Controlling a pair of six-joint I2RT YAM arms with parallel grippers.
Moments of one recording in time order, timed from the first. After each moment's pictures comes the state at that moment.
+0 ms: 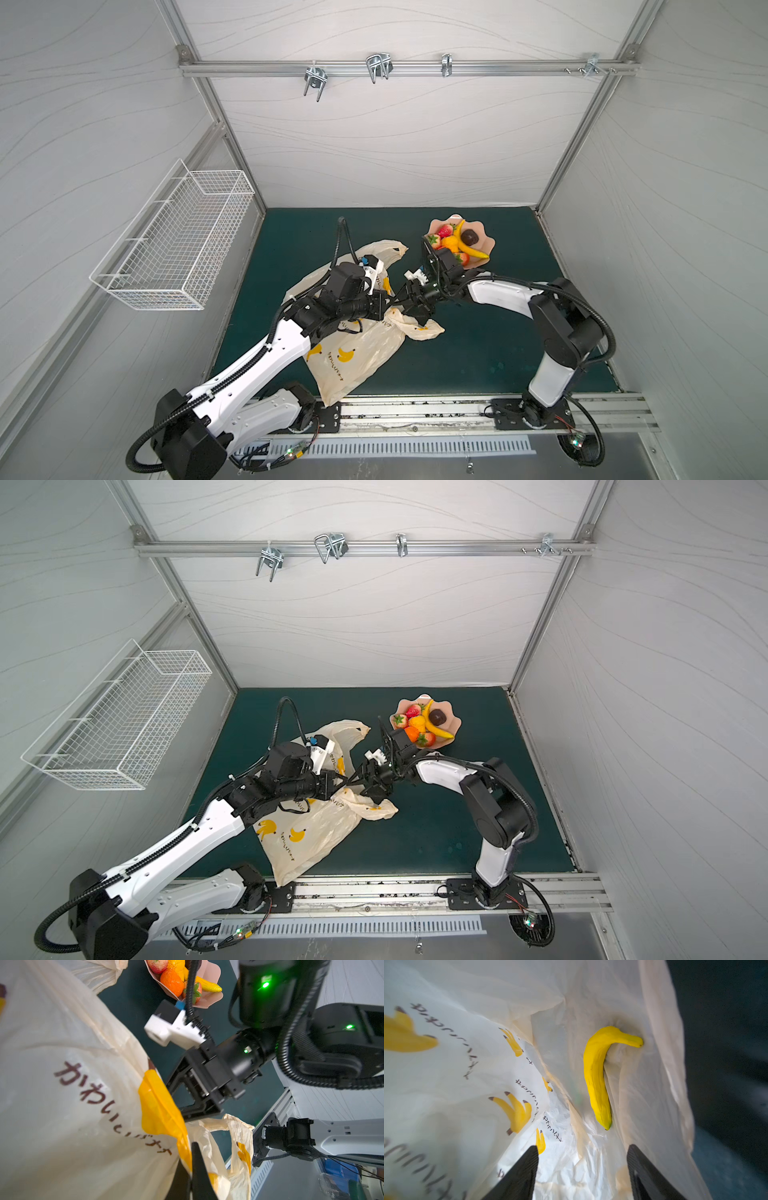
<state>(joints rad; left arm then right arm) -0.63 1.02 0.83 -0.50 0.29 -0.53 0.67 1.73 1.05 -0.21 -0.94 0.91</state>
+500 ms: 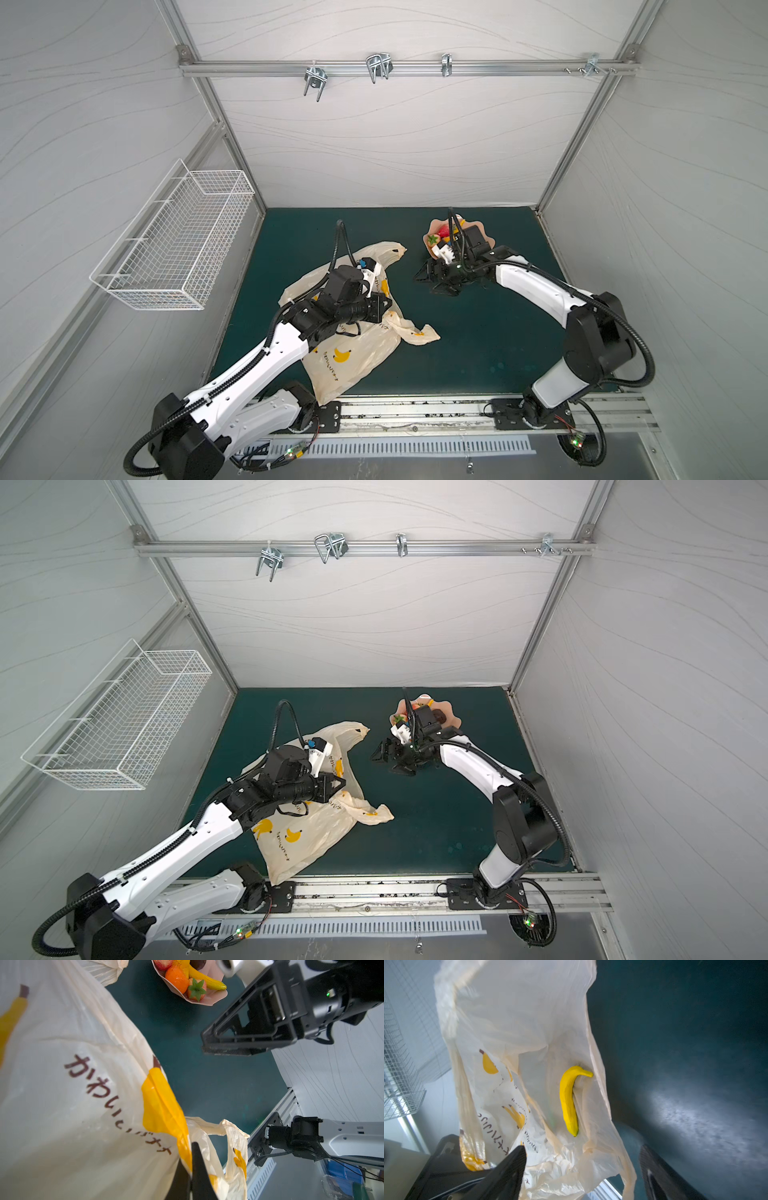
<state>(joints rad) -0.63 1.00 0.82 -0.50 0.28 -0.53 0.50 1.60 1.23 -0.63 -0.69 0.60</state>
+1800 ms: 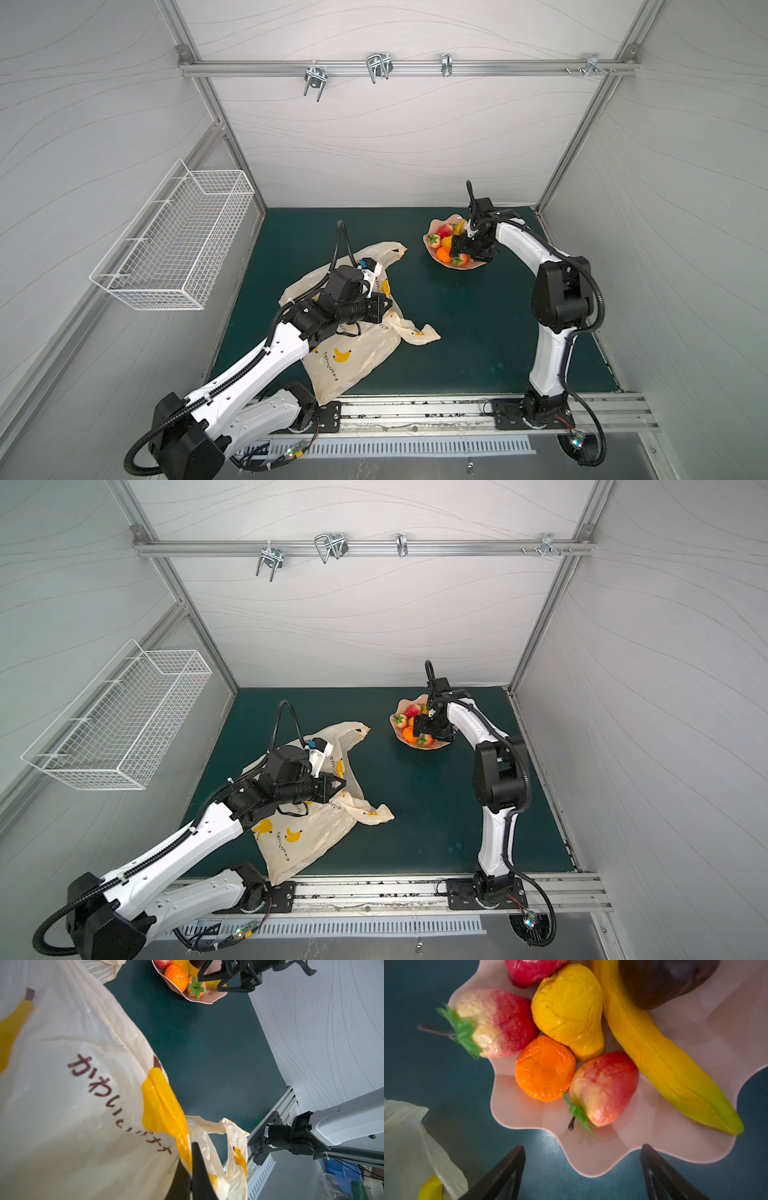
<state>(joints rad) -0.63 1.01 0.82 -0.50 0.29 -0.53 0.29 2.03 1.73 -0.95 -0.16 0.29</state>
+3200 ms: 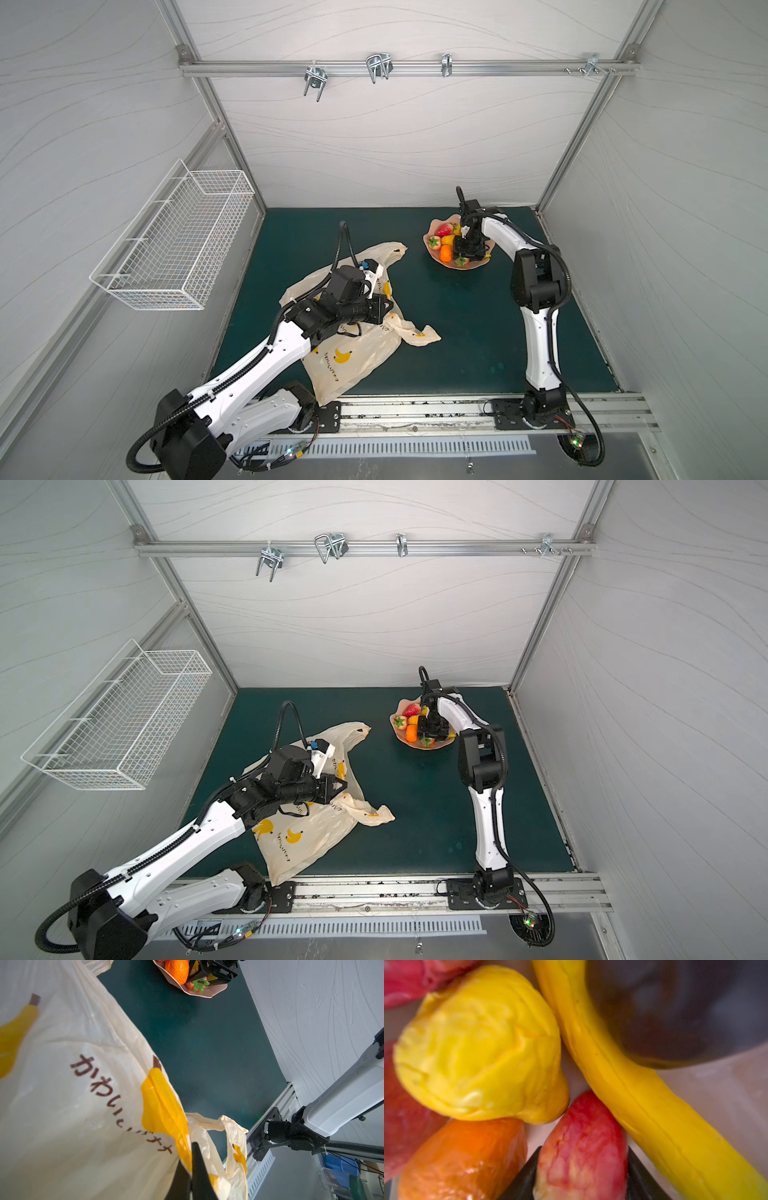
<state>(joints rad) -0.63 1.02 0.81 -0.50 0.31 -0.52 0.28 2.29 1.96 -1.06 -0.08 0.31</state>
